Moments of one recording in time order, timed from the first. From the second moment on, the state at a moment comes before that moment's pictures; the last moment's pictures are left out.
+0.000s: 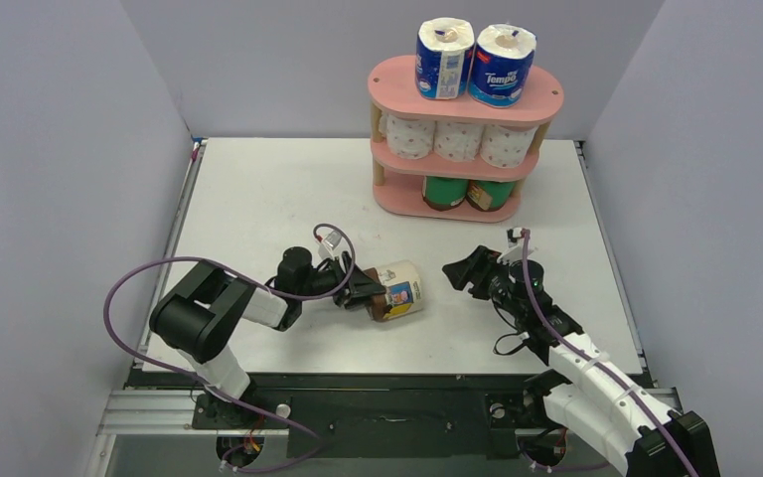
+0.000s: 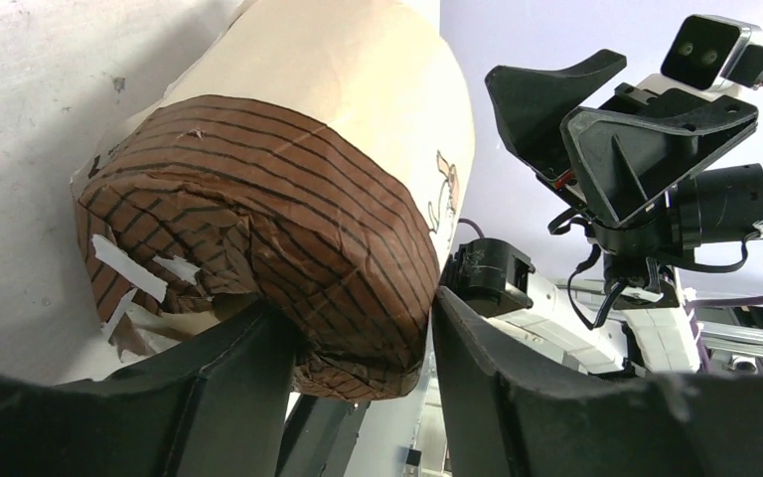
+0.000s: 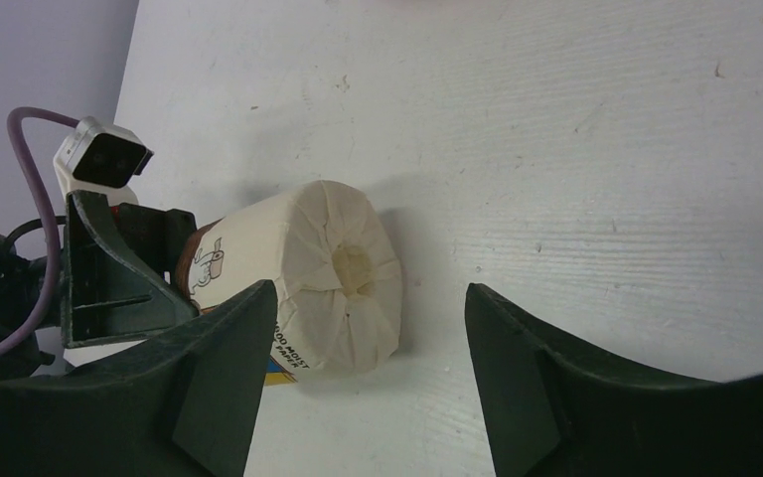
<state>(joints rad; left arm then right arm) -0.49 1.68 0.42 0.93 0.73 -1.23 0.41 0.81 0.36 0.09 -0.11 0.69</state>
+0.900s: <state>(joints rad) -0.50 1.32 0.50 0.30 0.47 -0.93 0.41 0.68 0.35 -0.06 0.06 0.69</state>
